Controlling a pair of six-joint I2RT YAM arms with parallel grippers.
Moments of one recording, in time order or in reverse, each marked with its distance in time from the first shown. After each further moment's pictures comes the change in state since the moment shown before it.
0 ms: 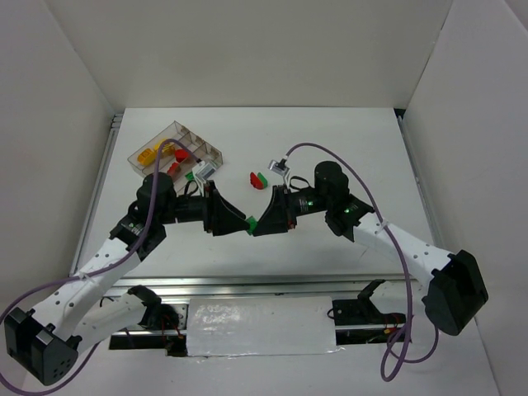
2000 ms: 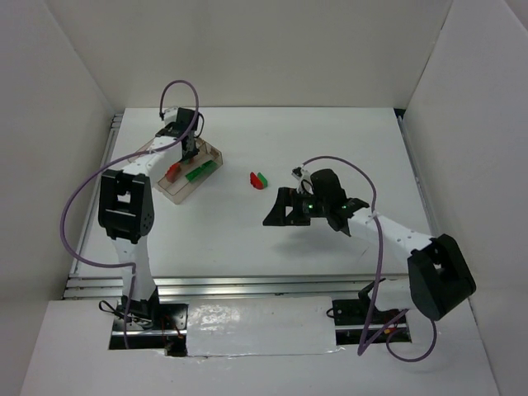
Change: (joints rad) left arm 0.330 1.101 0.840 -0.479 -1.289 -0.023; right arm -0.128 0.108 -0.090 -0.315 0.522 -0.168
